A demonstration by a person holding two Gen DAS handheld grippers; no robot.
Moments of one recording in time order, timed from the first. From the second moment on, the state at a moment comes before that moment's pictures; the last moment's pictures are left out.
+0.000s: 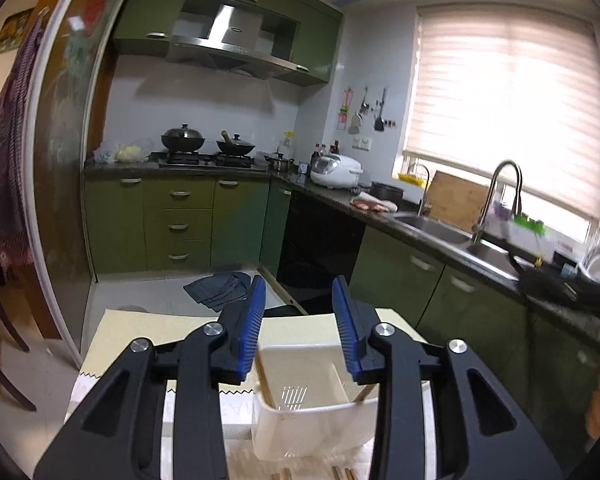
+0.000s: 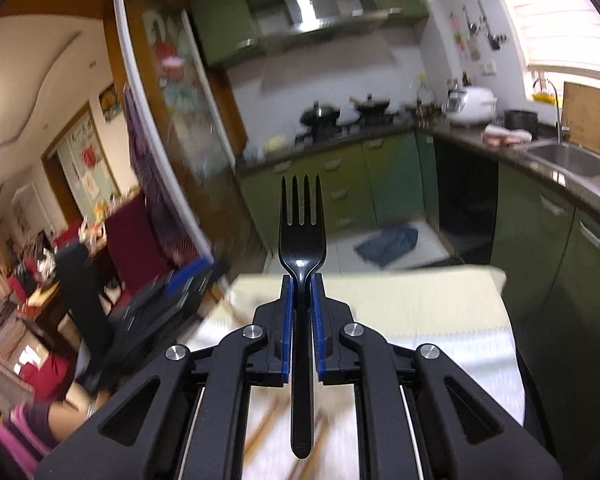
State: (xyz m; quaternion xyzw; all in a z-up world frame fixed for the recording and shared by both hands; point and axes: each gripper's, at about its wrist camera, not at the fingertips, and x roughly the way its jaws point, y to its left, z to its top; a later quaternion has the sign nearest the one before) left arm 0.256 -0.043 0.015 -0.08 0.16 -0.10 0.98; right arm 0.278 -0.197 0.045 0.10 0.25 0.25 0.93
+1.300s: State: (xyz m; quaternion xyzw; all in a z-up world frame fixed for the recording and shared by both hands) left arm 0.169 -0.015 0.011 -0.08 0.19 -0.12 0.97; right arm 0.271 -0.122 -0.045 -0.08 0.13 0.24 0.96
